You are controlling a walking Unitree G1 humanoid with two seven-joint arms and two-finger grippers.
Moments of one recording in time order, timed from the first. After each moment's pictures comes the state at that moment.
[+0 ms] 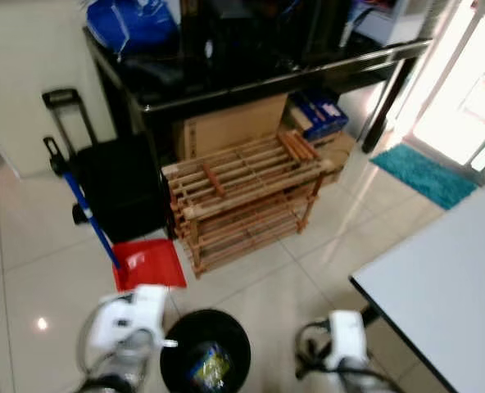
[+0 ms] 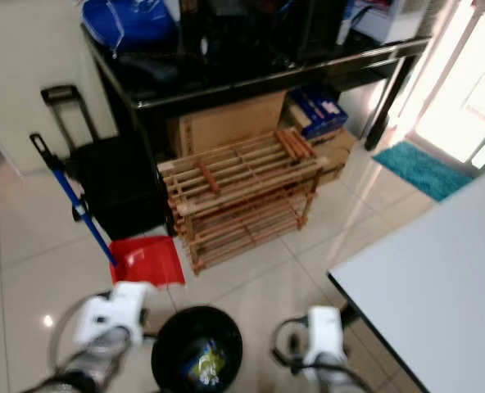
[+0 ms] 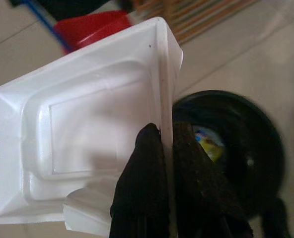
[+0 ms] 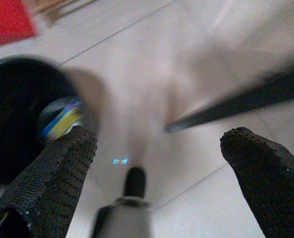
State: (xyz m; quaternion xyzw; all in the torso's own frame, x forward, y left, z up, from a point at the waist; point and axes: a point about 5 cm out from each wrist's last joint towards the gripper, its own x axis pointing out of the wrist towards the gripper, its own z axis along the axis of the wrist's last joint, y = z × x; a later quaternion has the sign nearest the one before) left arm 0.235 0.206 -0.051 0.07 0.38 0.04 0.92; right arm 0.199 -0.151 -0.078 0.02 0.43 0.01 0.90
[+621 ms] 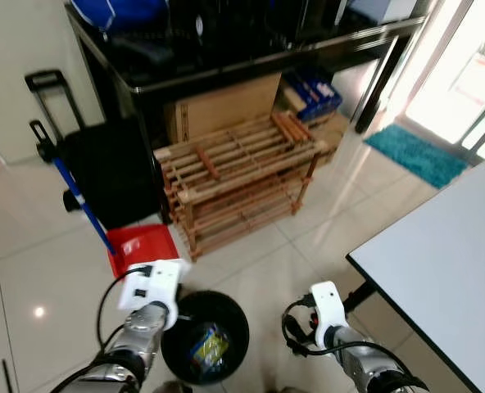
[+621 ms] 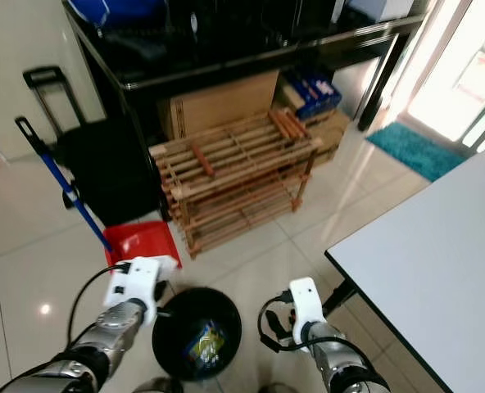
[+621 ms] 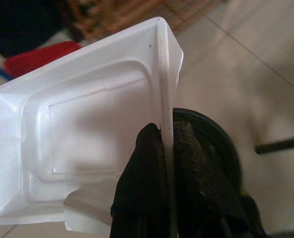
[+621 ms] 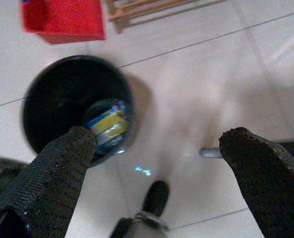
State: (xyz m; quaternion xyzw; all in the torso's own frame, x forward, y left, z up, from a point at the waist) left arm 0.271 0.163 -0.028 0.06 0.32 -0.08 0.94; right arm 0.242 -0.141 -0.048 0.00 0.37 0.18 0.91
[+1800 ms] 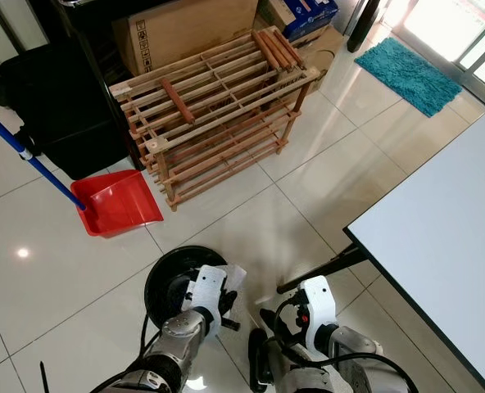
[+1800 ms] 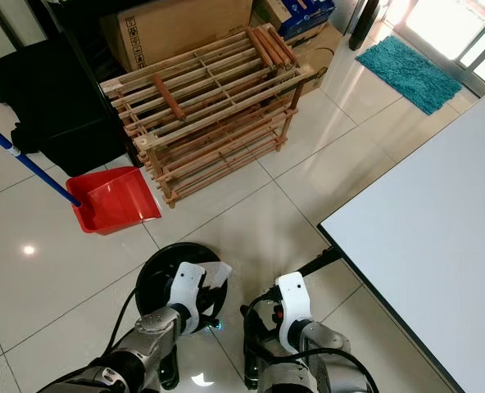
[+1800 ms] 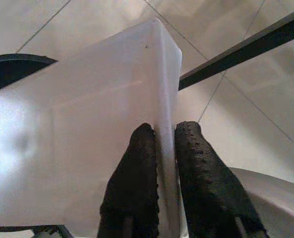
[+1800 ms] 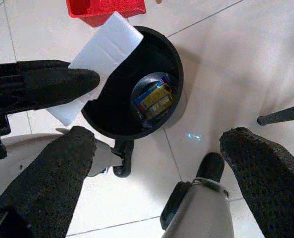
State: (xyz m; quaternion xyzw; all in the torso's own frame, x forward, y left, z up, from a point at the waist) left arm 0.262 0.095 -0.030 -0.02 0.31 -0.21 0.93; right arm 0.226 -0.117 -0.007 0.07 0.32 0.26 0.91
